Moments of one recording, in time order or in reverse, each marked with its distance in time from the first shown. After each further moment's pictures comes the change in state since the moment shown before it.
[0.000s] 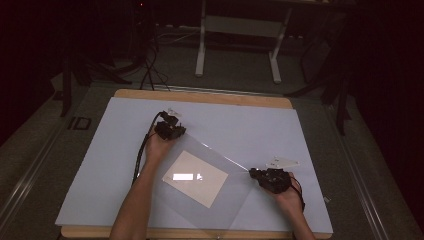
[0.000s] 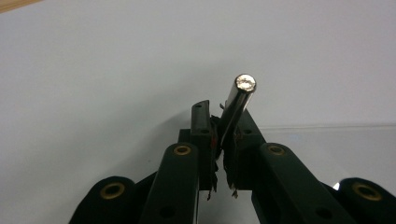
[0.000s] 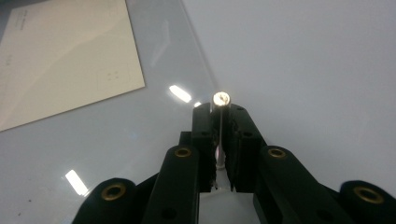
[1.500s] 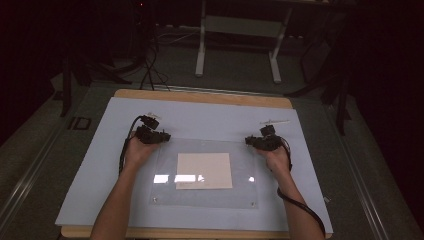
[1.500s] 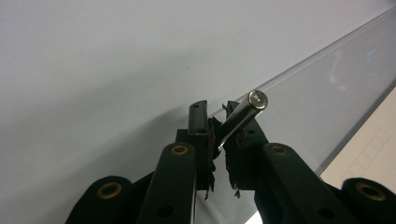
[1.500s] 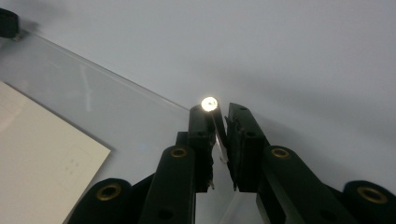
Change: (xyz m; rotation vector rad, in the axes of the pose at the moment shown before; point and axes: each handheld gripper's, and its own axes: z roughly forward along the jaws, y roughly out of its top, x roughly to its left) left arm 0.030 -0.030 -0.043 0.073 -0.079 -0.097; right arm -0.079 0.078 0.068 0.077 -0.025 0.244
